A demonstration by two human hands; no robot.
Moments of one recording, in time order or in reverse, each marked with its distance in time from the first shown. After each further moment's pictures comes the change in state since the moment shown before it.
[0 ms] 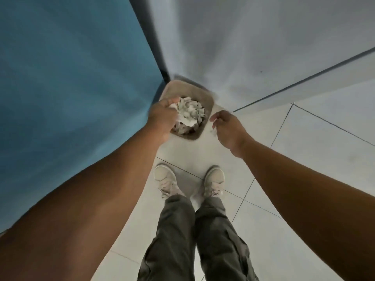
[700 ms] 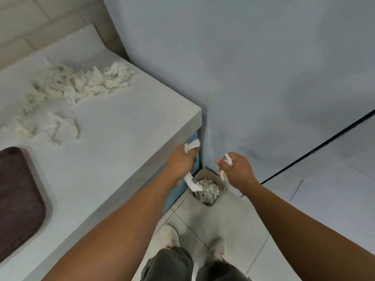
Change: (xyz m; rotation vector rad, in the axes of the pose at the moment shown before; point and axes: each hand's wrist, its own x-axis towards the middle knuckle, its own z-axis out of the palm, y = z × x) left_hand -0.355 0.237 -0.114 -0.063 0.022 0.291; right_hand -0.269 -0.232 -0.101 -0.216 0.003 -0.551
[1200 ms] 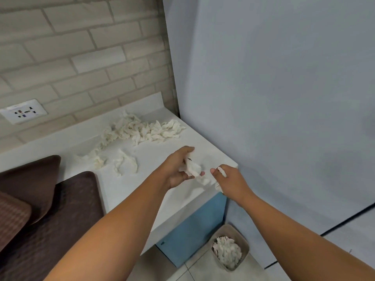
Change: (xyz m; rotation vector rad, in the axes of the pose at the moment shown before) left_hand -0.051 0.117 -0.147 -0.605 -0.055 0.015; right_hand -0.004 -0.176 0.038 0.015 -0.142 -0.404
